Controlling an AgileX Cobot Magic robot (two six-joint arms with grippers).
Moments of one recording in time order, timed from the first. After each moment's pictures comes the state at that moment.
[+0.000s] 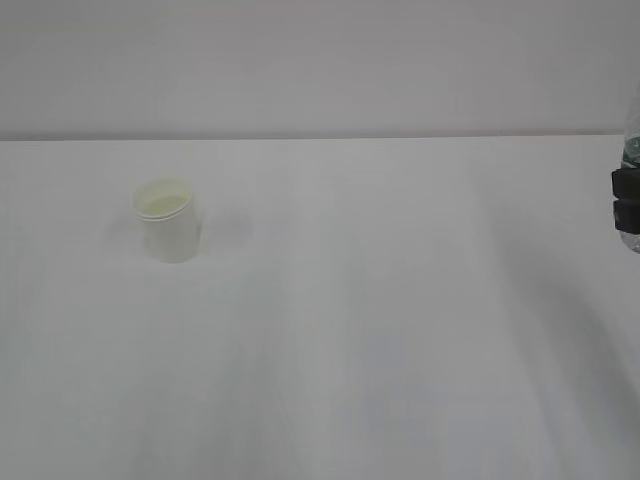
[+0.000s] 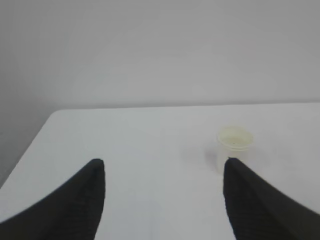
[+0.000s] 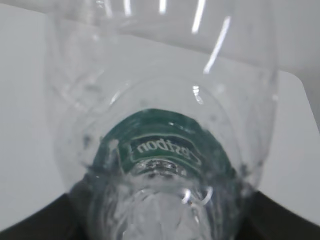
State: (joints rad) left arm -0.13 0.17 -0.36 0.24 0.42 -0.26; right arm 0.14 1.16 -0.58 -1.81 0.17 1.58
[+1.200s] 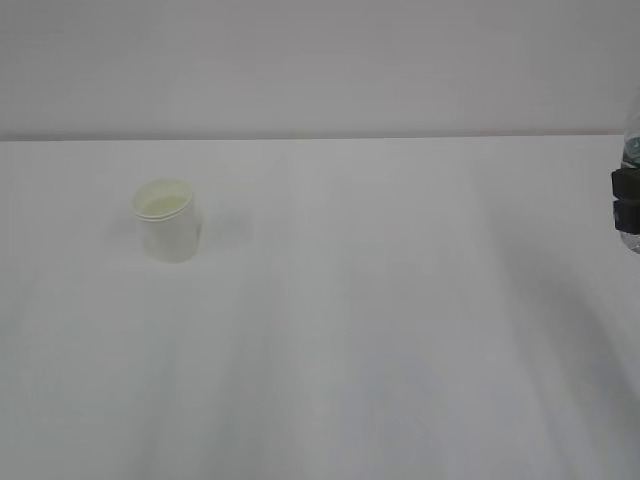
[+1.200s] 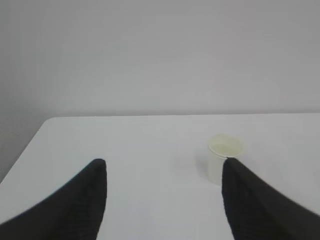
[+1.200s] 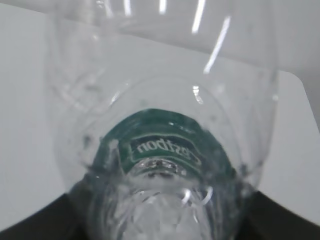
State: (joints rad) left arm -0.13 0.10 -0.37 0.18 0.46 -0.22; right arm 0.14 1.16 -0.58 -1.81 0.17 1.58
